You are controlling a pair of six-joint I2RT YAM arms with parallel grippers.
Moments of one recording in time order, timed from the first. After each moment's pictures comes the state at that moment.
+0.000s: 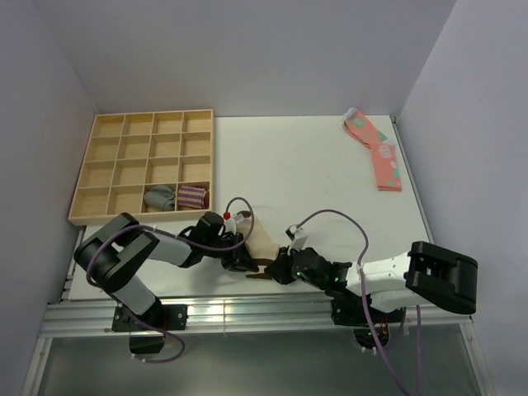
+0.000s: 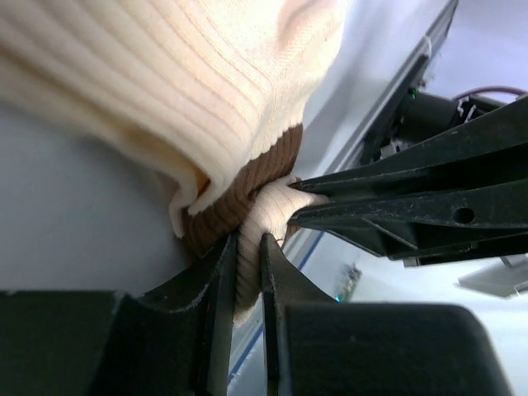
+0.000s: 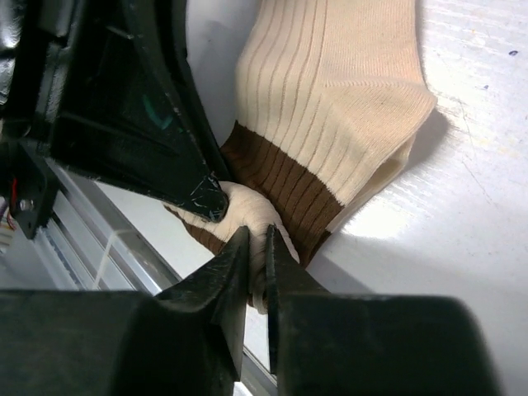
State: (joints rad) left arm -0.71 1.63 0.41 0.47 0.69 -0.95; right arm 1.17 1.24 0.15 0.57 0.21 0.81
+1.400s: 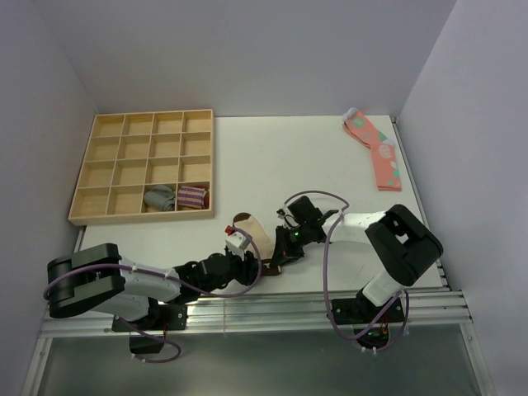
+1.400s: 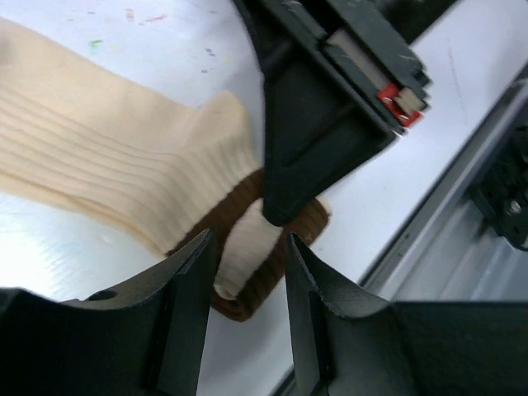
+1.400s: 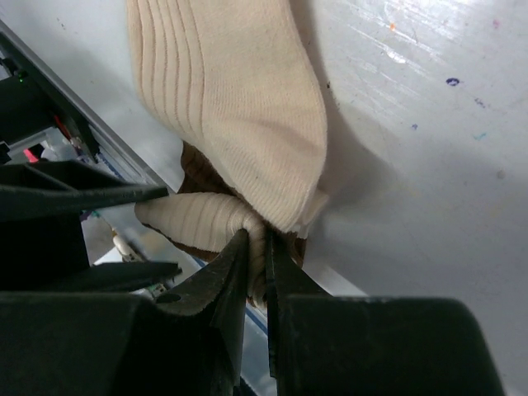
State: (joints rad) left arm -1.24 1.34 0.23 0.73 -0.30 -0.56; right arm 0.65 1.58 0.62 -0.16 -0.62 0.66
